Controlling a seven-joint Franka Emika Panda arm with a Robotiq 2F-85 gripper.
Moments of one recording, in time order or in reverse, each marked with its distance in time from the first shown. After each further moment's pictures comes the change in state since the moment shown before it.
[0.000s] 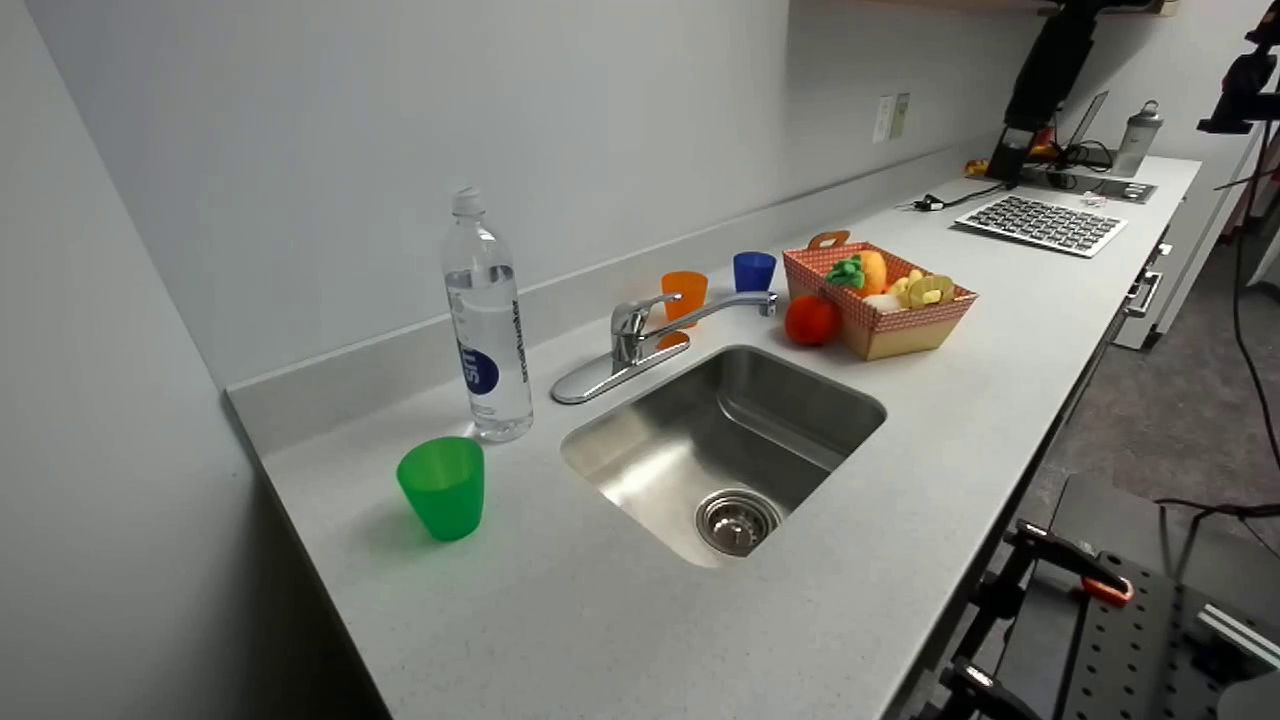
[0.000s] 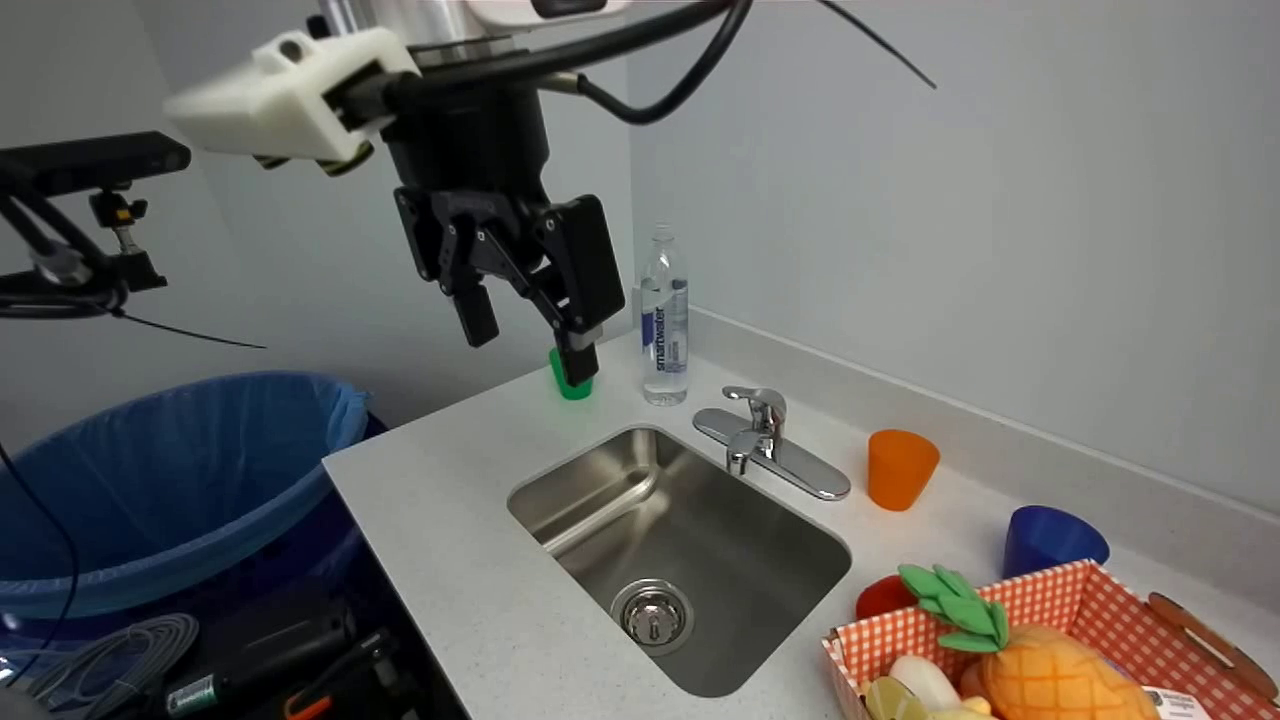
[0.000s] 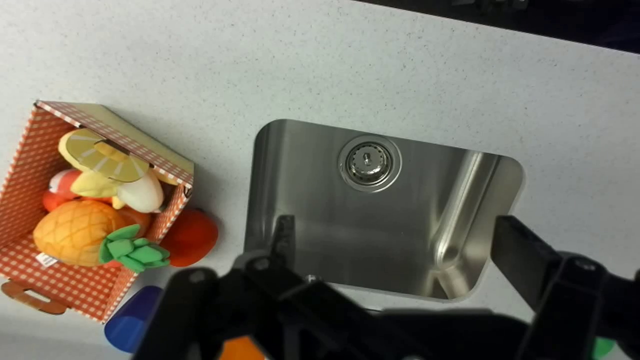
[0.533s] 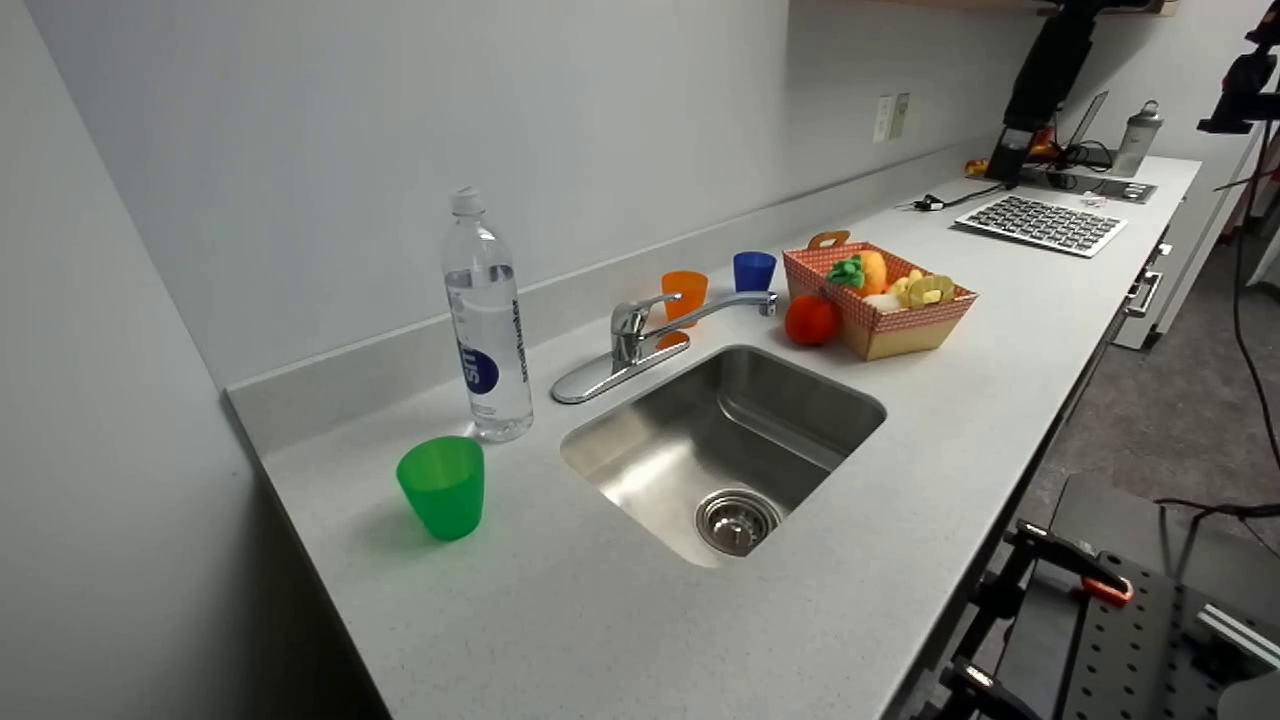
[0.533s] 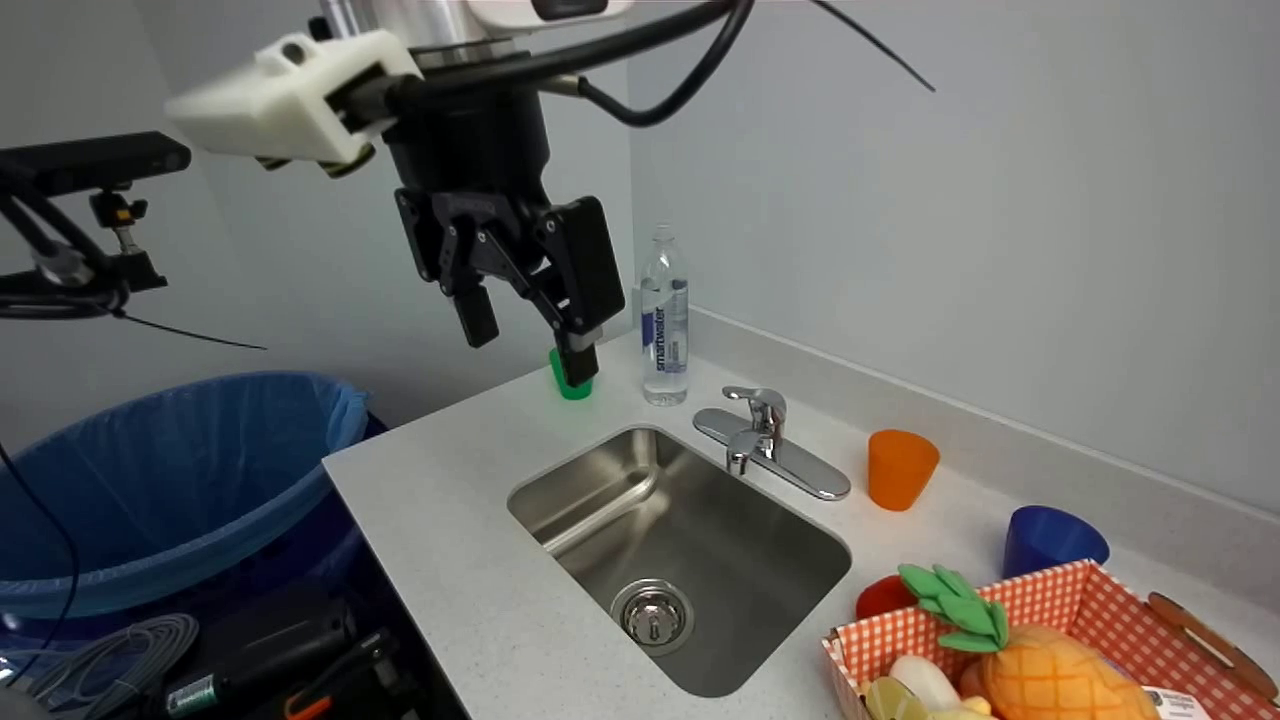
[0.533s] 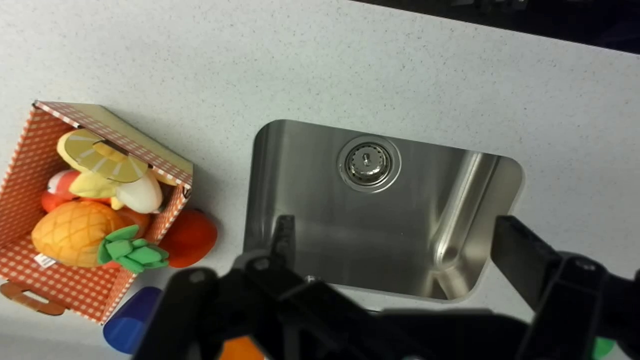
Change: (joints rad) arm 0.001 0.003 0.000 0.000 0.001 0.000 0.001
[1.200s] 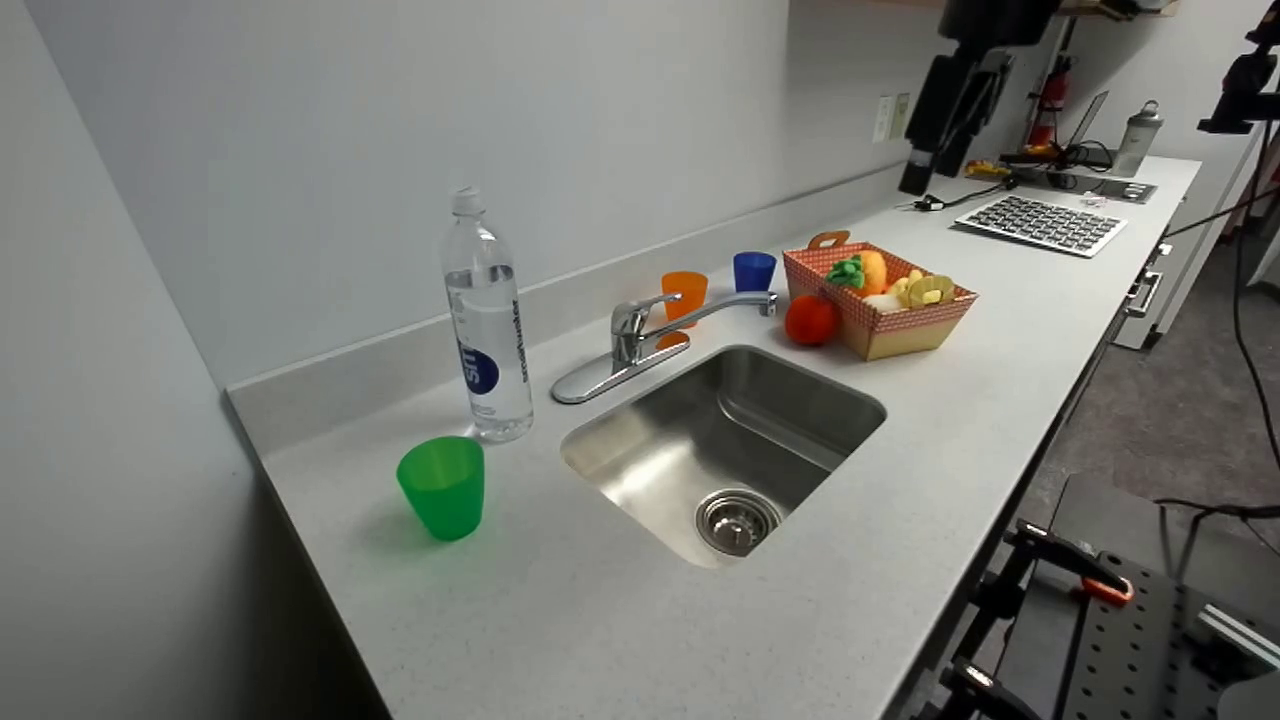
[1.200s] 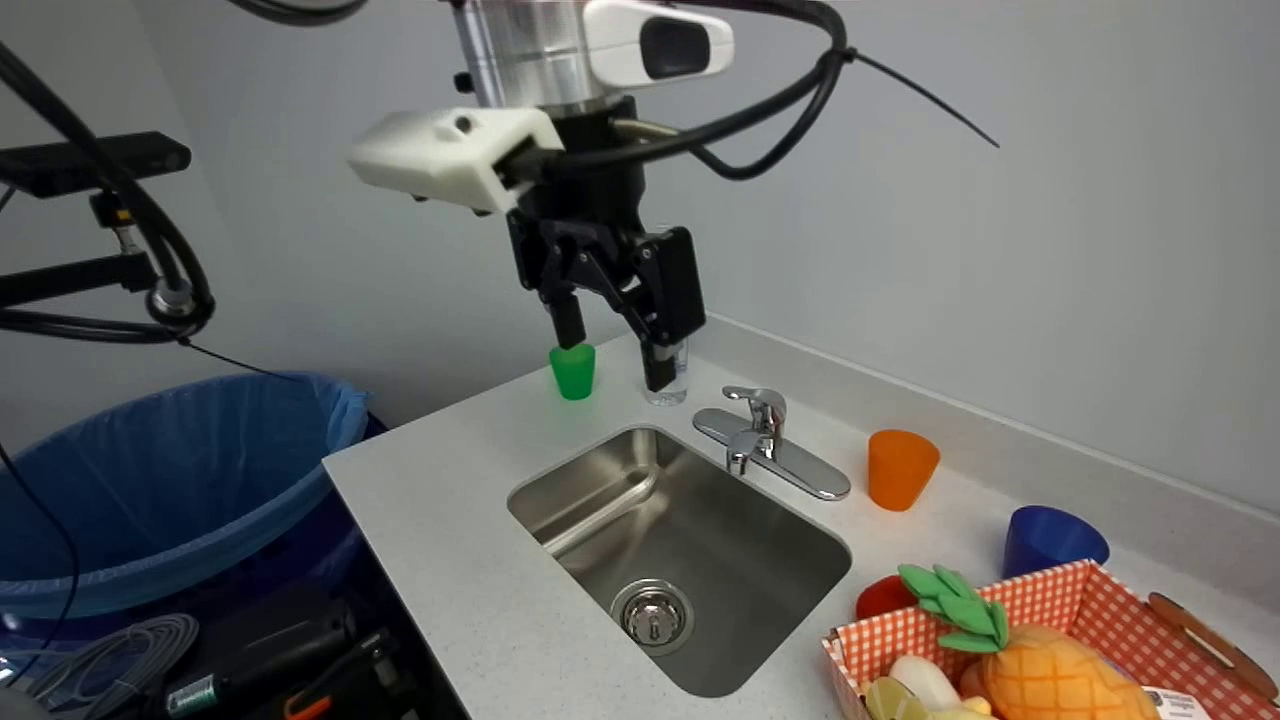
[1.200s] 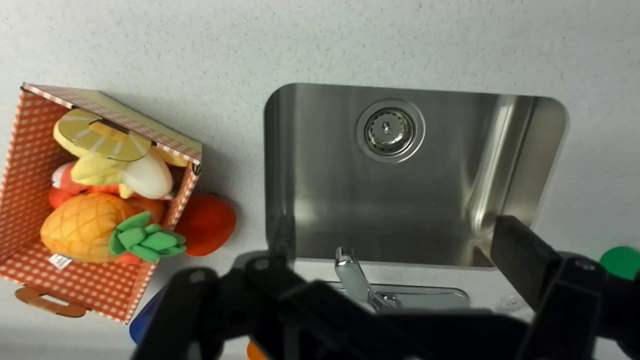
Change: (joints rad) arm -0.003 0.217 0.001 0.078 0.017 0.149 0.103
